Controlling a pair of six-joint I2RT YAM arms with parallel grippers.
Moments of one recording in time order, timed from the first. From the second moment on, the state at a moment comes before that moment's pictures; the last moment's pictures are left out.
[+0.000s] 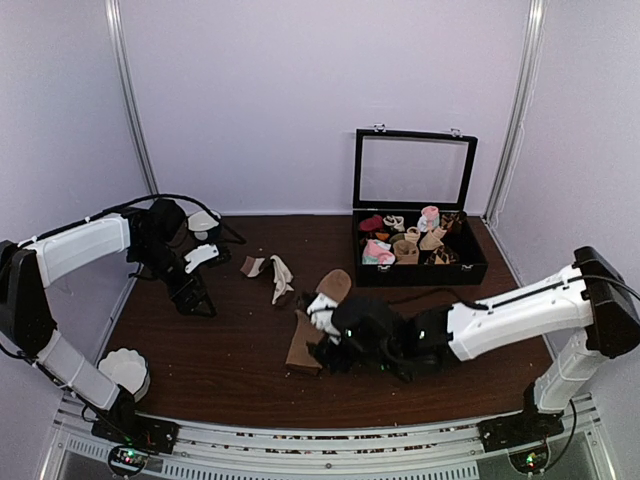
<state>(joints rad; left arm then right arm) -0.28 1.49 1.14 -0.96 0.40 0.71 1.23 1.64 1.03 -0.02 0.48 0.07</state>
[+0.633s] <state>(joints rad) -0.28 1.34 1.04 -0.95 0.23 0.73 1.35 1.85 0.94 0.21 0.34 -0.14</state>
